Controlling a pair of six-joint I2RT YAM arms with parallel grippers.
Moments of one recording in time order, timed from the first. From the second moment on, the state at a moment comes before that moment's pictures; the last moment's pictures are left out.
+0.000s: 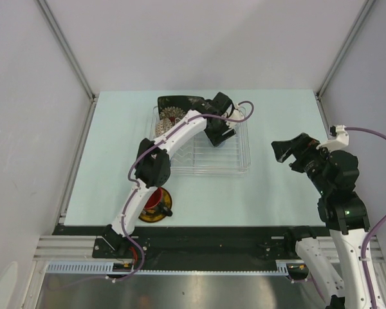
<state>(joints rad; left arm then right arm) -0.70 2.46 2.40 -1.05 0.02 0.41 0.14 0.59 0.96 -0.57 -0.10 0.59</state>
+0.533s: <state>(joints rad) -0.70 2.47 2.36 -0.95 0.01 0.44 0.18 0.57 0.88 -0.56 -0.10 0.62</state>
